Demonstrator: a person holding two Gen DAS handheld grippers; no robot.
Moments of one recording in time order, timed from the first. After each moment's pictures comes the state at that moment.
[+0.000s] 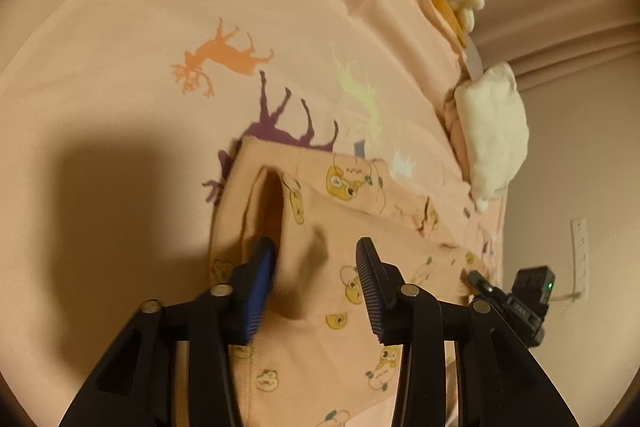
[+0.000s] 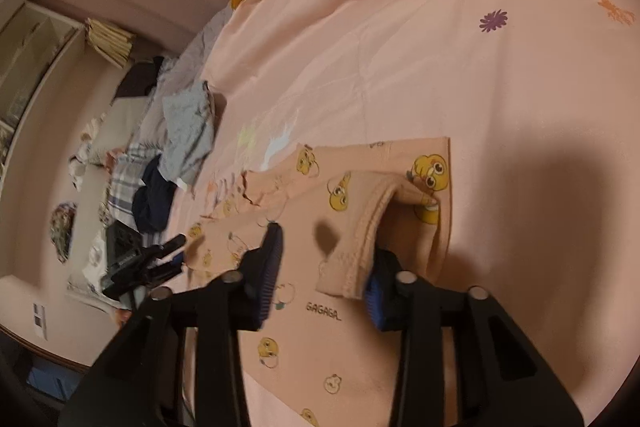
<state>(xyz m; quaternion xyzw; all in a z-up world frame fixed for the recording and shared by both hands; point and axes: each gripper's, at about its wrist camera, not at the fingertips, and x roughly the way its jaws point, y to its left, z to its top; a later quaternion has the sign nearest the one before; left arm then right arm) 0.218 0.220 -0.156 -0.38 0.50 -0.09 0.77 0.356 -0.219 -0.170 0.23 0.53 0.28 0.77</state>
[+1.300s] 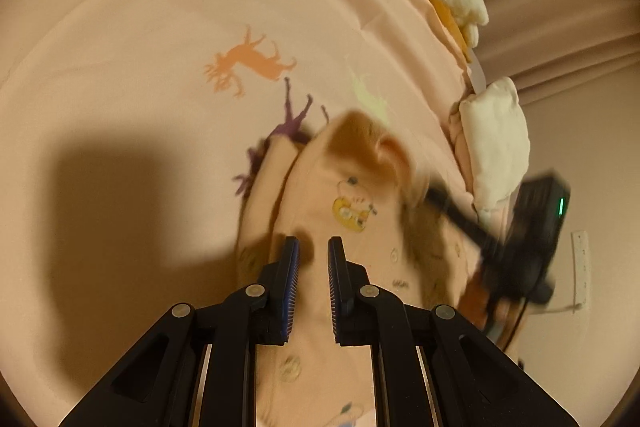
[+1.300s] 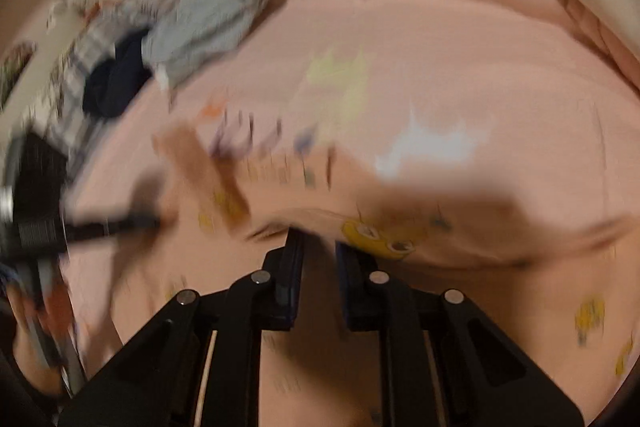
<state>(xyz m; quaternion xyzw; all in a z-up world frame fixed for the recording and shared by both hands) 0.200 0.231 -0.161 -0.40 0.48 -0.07 0.78 0.395 -0.013 -0.167 0.03 0.49 0.35 0.80</state>
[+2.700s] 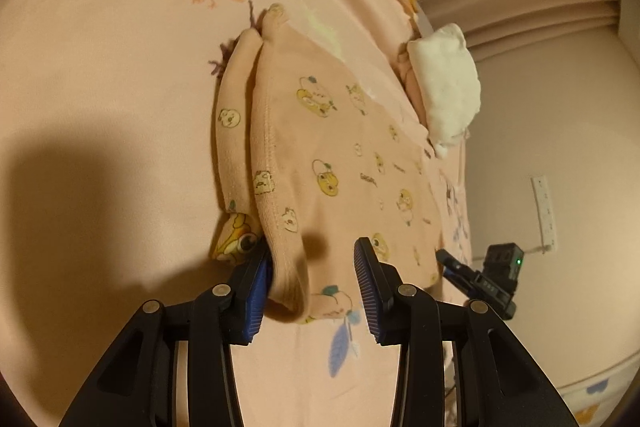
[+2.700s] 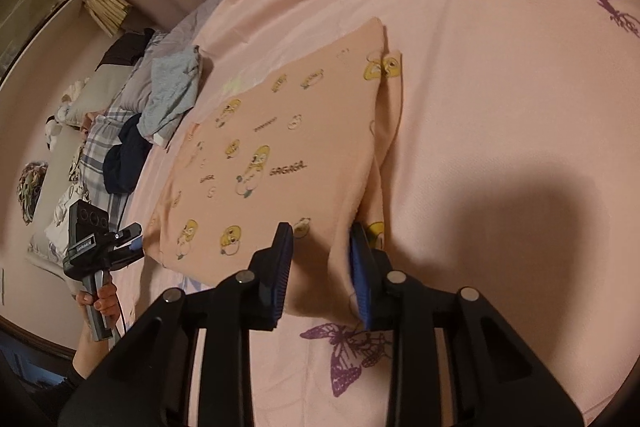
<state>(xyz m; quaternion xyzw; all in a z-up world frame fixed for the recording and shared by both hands) 0.154 0.205 -0.172 -0.40 0.48 -0.18 0.76 0.272 -0.235 -0.184 0.18 0.51 0.27 0.80</state>
